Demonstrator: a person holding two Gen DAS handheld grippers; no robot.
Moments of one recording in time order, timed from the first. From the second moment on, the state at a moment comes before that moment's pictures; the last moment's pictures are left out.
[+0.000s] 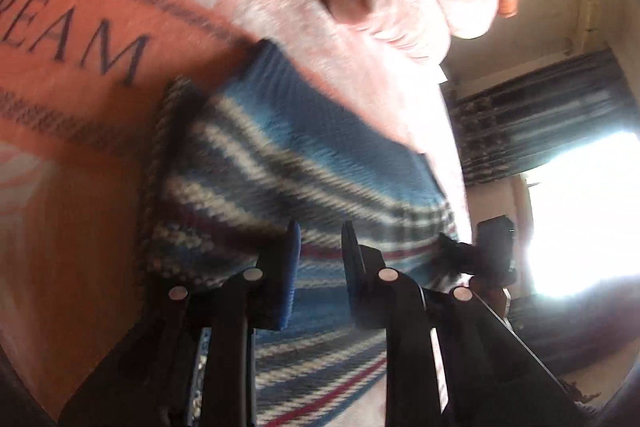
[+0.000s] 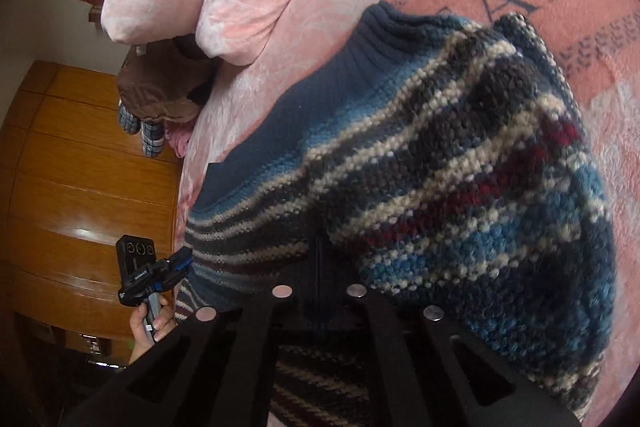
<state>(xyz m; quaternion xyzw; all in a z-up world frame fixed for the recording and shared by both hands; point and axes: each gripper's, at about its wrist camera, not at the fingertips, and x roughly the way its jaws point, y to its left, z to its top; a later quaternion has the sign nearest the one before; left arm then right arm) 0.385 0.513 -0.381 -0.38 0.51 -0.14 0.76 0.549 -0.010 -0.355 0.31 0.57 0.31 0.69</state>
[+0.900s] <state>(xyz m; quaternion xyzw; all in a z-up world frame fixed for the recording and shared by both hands) 0.294 0.448 -0.396 -0.36 0.51 -0.23 0.75 0.440 -0.059 -0.326 0.29 0.56 0.30 0.72</state>
